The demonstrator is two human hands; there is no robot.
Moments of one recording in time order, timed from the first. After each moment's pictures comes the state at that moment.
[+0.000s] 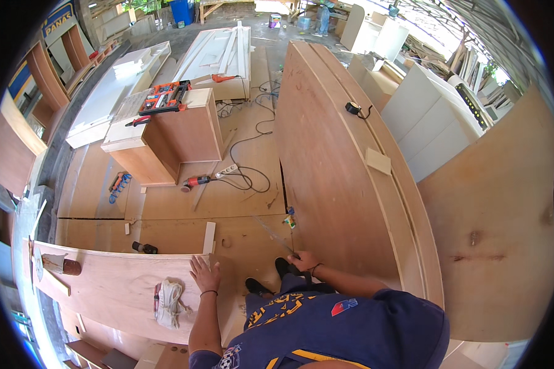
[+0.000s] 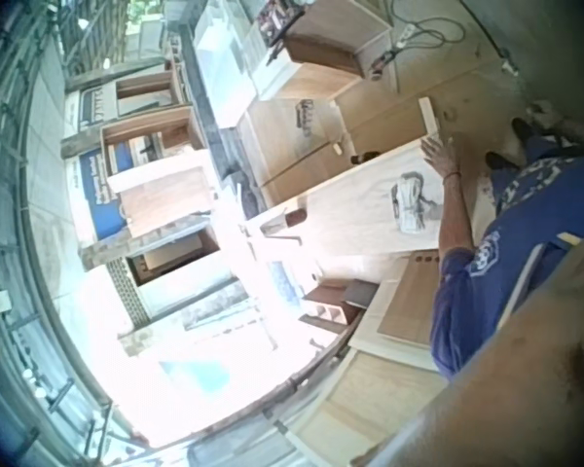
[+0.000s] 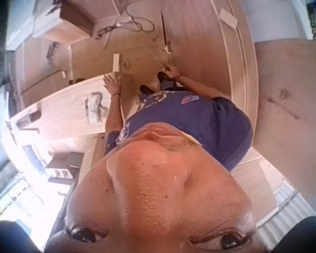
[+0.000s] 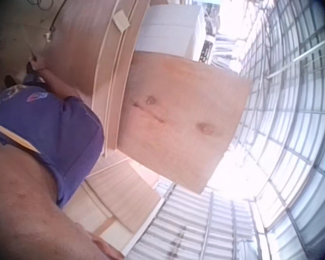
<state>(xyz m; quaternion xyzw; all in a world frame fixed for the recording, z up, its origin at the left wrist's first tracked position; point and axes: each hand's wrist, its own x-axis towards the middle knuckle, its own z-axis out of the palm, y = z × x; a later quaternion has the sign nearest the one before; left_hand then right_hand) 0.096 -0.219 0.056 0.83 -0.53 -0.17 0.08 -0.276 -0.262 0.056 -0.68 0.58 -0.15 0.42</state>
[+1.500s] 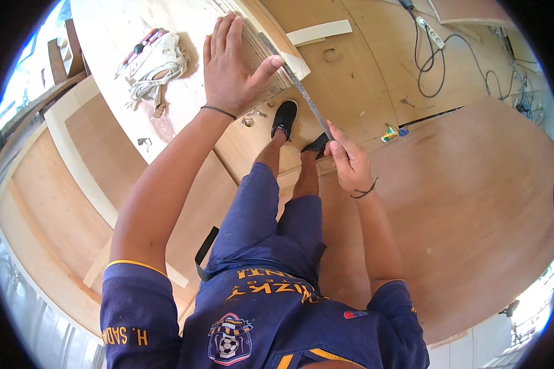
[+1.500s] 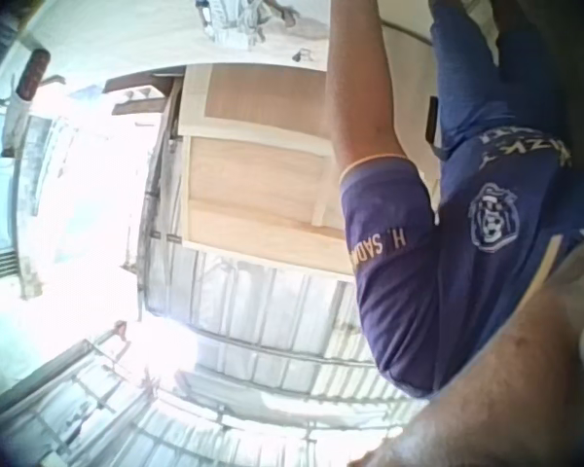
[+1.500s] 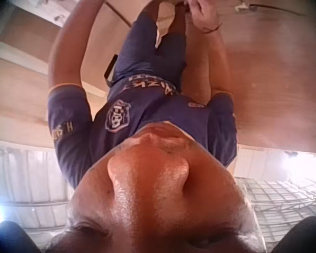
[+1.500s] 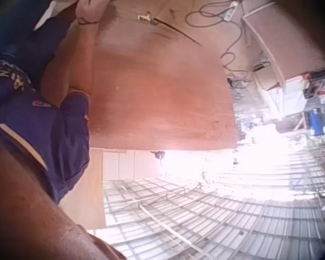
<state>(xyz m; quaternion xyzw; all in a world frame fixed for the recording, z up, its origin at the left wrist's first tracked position) 0.139 -0.237 0.003 0.91 -0.36 0.02 0.21 -0.115 -0.383 -0.013 -0.67 0.24 0.03 0.70</state>
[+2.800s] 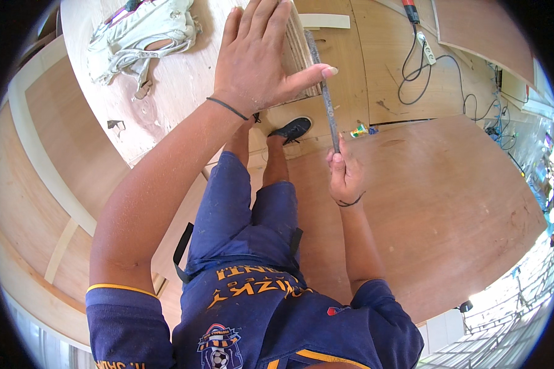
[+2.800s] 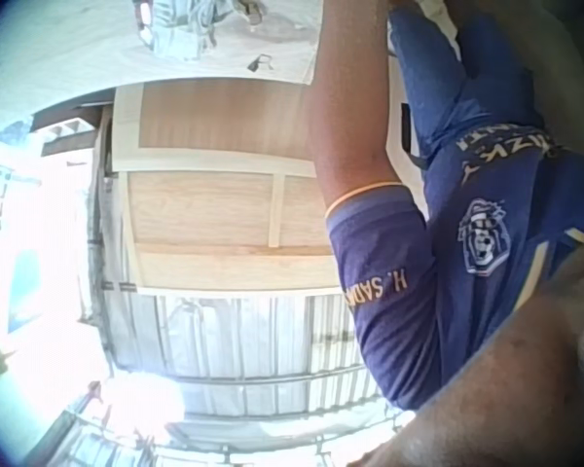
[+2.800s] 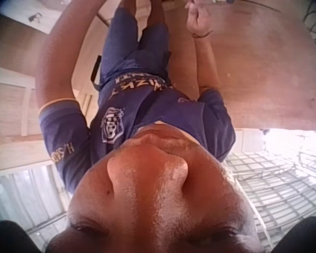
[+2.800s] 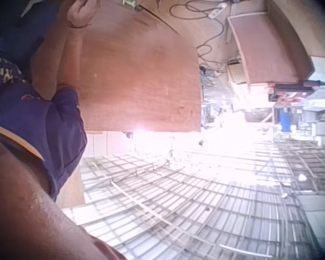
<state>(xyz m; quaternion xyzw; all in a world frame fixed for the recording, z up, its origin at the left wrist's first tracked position) 0.140 -0.243 0.027 0.92 -0.33 -0.04 0.19 -0.118 -0.378 -0.023 -0.77 0.18 -0.02 0.61</state>
